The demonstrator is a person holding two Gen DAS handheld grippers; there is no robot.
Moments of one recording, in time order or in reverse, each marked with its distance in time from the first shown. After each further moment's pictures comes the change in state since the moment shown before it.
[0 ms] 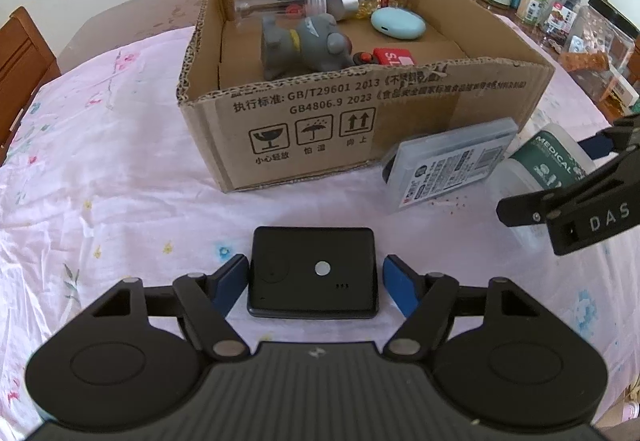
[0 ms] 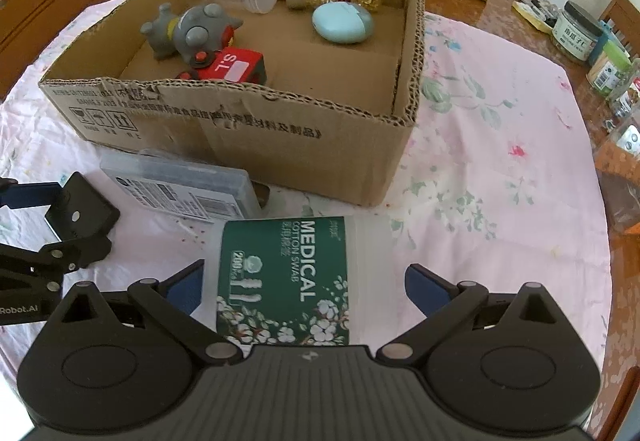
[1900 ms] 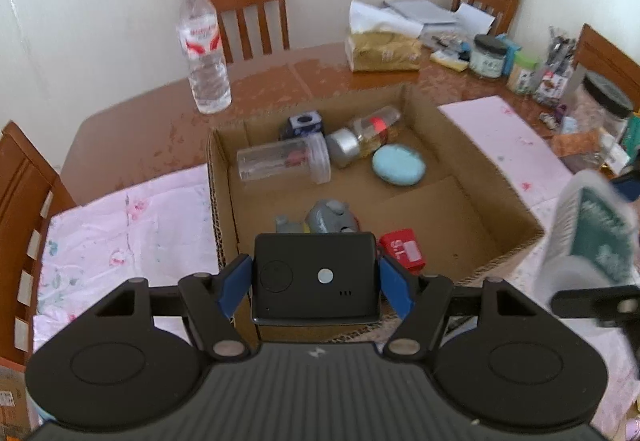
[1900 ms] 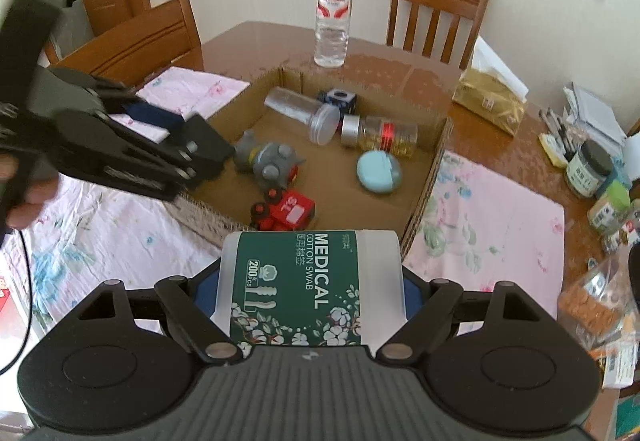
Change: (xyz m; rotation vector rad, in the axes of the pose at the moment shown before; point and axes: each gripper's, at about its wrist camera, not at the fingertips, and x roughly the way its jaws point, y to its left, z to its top) left arm -0.032 0.008 0.122 0.088 -0.123 0.009; right arm -0.107 -0.004 0.045 -0.208 -0.206 0.125
